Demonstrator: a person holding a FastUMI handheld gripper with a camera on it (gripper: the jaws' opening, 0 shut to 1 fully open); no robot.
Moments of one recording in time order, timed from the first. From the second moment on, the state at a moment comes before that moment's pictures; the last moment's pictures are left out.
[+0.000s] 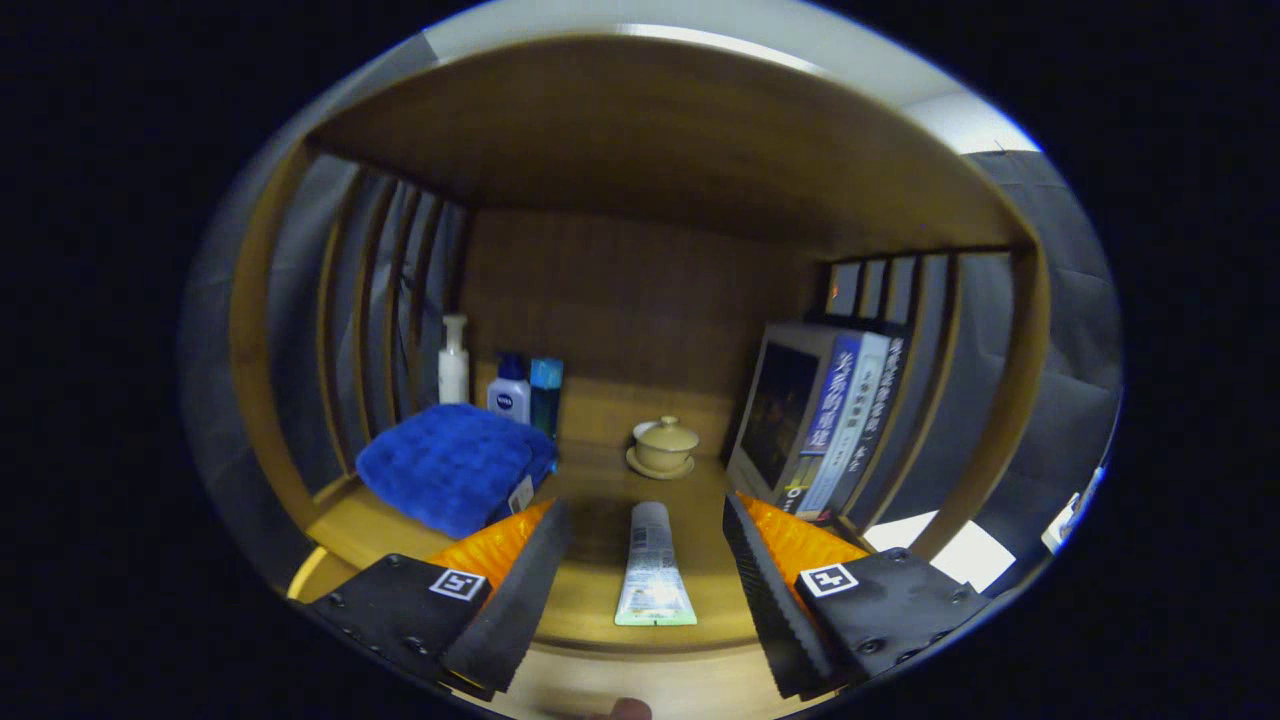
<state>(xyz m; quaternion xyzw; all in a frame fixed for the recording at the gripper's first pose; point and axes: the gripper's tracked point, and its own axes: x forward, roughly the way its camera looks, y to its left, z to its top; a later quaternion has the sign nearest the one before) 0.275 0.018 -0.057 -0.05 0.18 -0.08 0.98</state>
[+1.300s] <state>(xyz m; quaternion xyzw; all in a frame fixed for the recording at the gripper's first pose) -0.019 0.099 -0.130 0.00 0.09 -0.01 1.00</state>
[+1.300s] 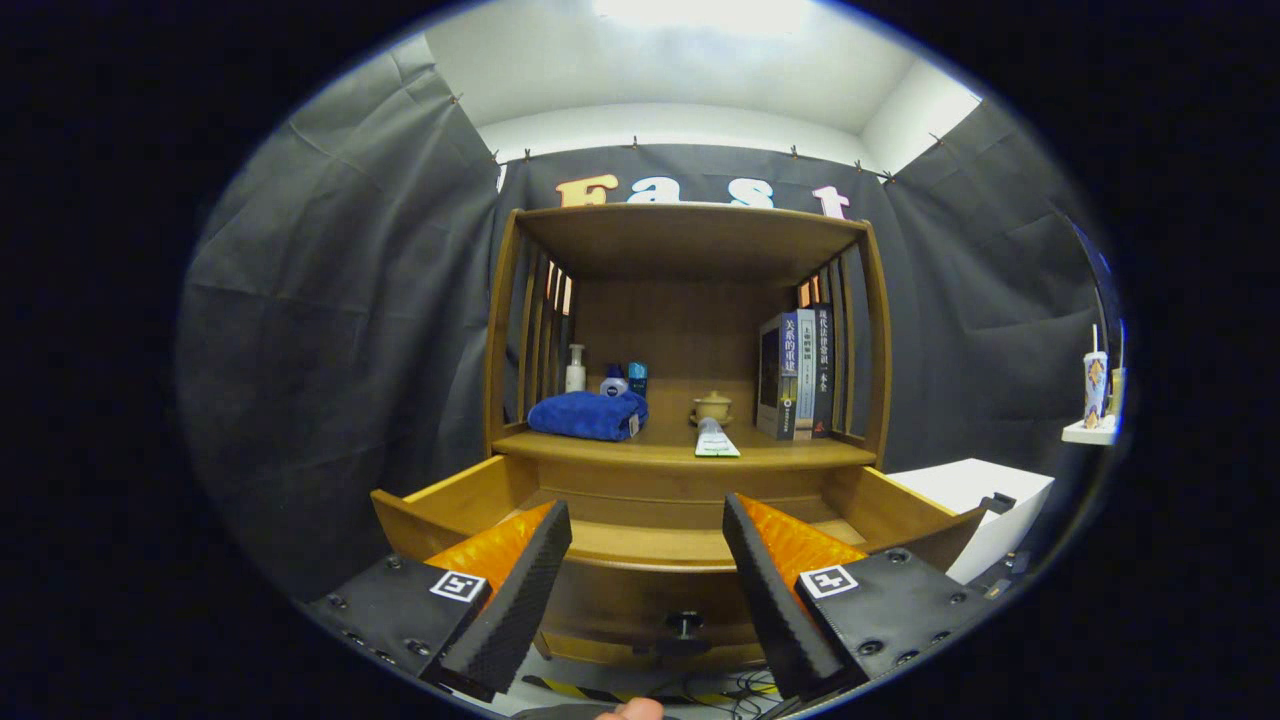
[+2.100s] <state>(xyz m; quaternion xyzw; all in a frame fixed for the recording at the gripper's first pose) -0.011 0.060 -0.211 -0.03 0.15 -0.05 0.99</state>
